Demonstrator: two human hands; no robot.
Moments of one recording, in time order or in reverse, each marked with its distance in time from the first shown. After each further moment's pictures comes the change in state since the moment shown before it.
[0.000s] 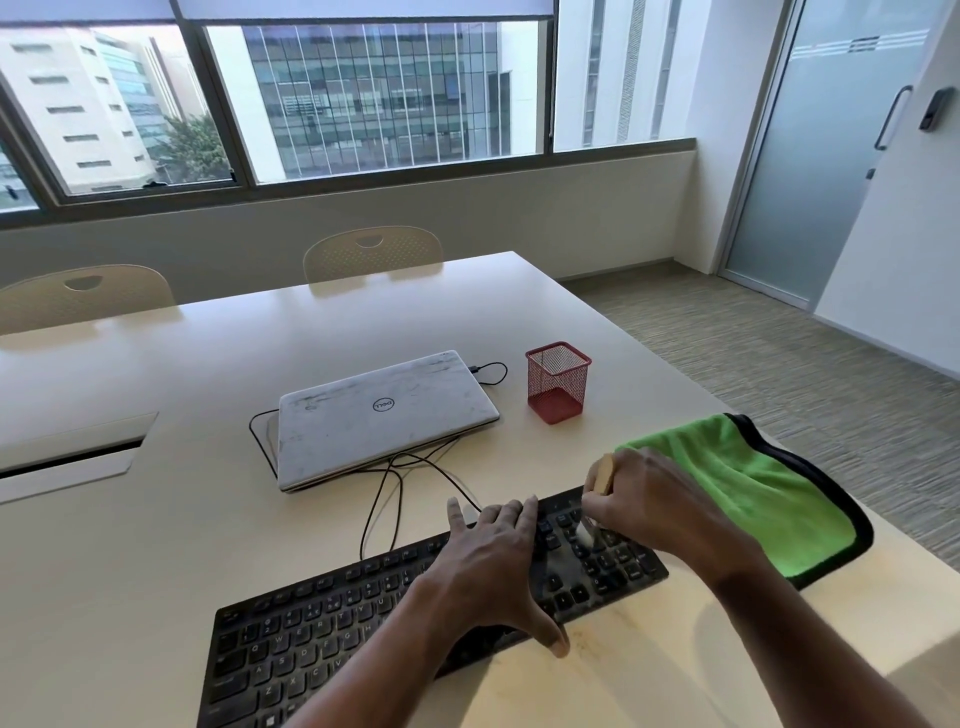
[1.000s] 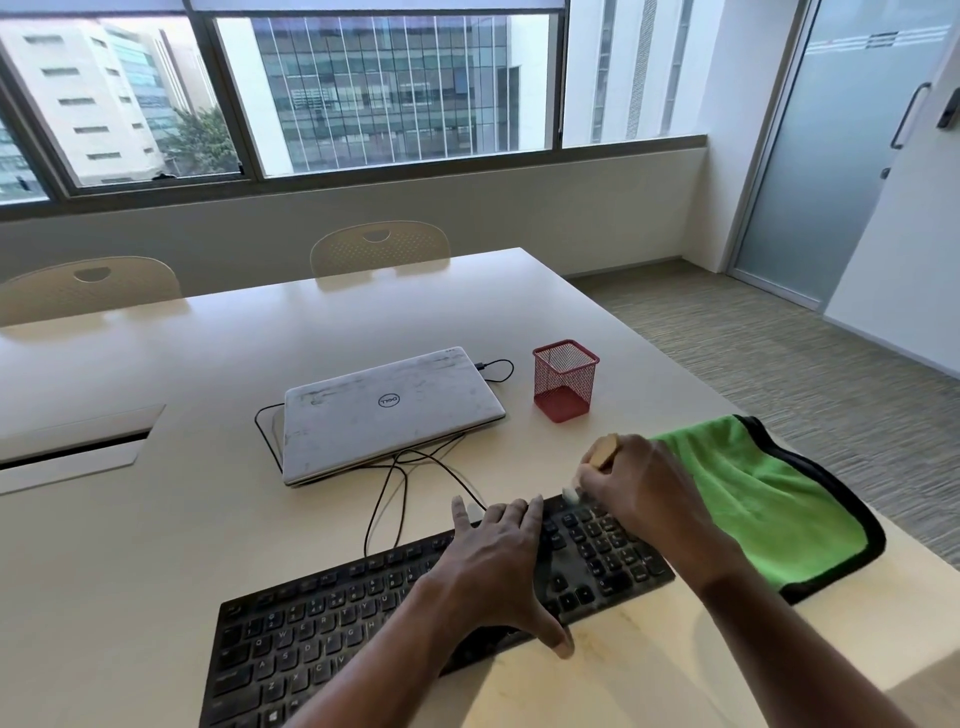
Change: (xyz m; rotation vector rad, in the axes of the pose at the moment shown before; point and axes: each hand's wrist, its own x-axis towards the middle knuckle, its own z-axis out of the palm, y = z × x) left_hand 0.000 -0.001 0.001 -0.022 0.005 0.003; right_hand 0.012 -0.016 0.009 0.026 0.246 0.189
